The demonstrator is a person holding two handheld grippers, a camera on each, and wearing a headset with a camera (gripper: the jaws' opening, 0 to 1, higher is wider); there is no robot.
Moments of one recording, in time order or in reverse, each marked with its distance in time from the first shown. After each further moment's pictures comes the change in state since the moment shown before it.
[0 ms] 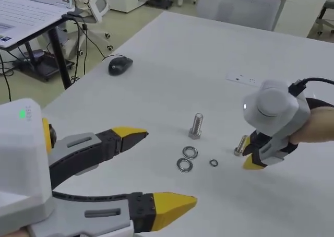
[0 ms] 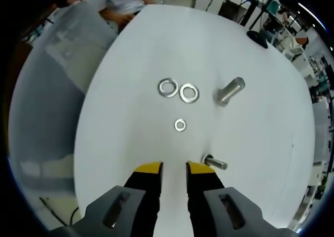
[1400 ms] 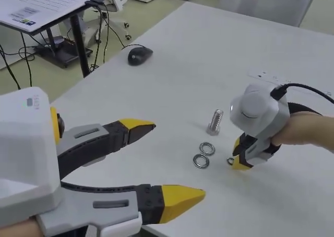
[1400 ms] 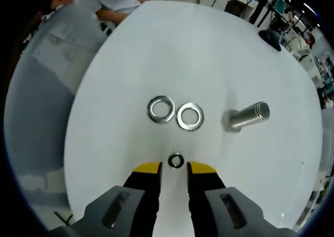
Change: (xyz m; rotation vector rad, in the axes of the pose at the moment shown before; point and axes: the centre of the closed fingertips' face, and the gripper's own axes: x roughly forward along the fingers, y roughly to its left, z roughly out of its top) left arm -0.012 0.017 -0.005 -0.033 -0.018 0.057; right arm 0.052 -0.014 0.034 -0.003 0.005 0.052
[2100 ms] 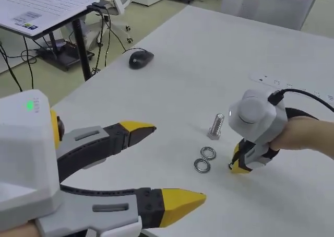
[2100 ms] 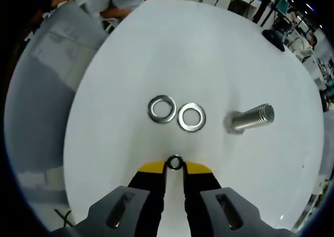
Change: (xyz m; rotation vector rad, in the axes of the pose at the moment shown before) left arm 0.000 -0.001 0.003 0.008 0.001 0.001; right arm 0.001 0.002 0.000 -0.029 0.016 0.013
